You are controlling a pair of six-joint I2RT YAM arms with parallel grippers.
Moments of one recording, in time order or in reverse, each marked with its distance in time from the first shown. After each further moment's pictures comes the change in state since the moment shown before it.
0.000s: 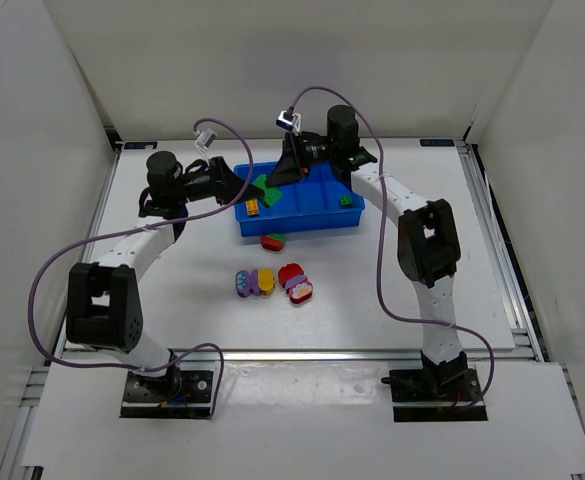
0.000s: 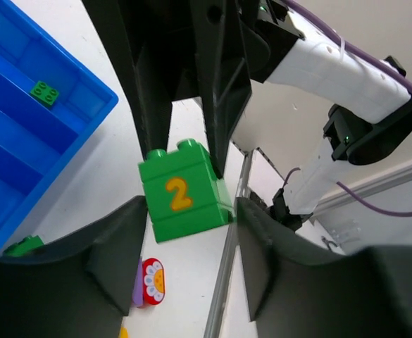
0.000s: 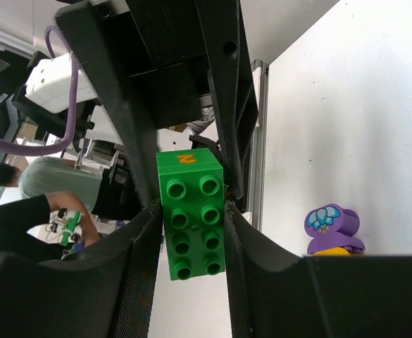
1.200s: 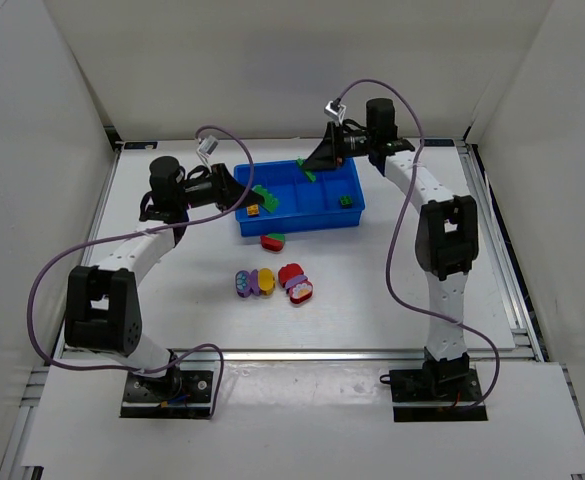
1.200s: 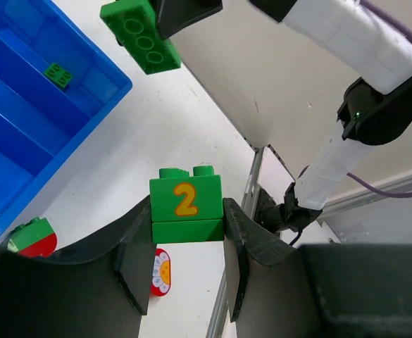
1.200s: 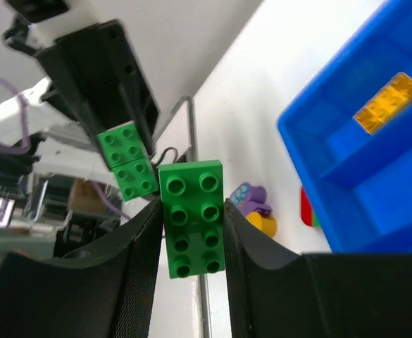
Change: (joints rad) left arm -0.006 -0.018 -0.040 -0.066 -0.040 0.062; right arm -0.201 0.000 0.018 -0.285 0.063 -0.286
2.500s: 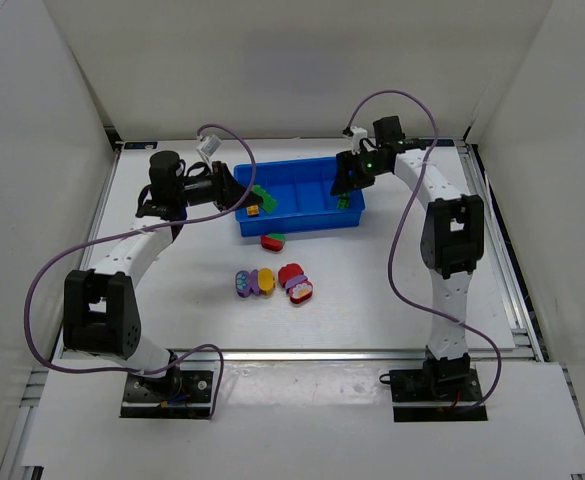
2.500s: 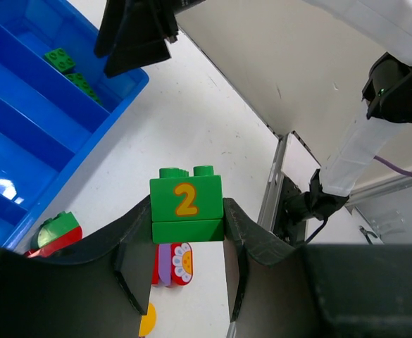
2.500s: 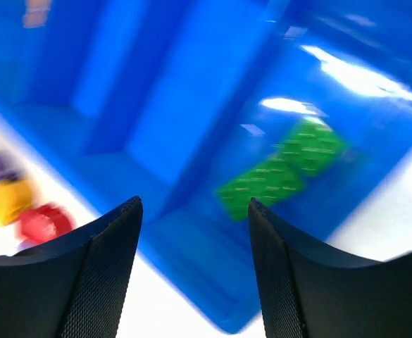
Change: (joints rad) left arm 0.000 -0.019 0.060 -0.200 -0.016 0.204; right arm -0.057 0.020 0.043 -0.718 0.747 -0.853
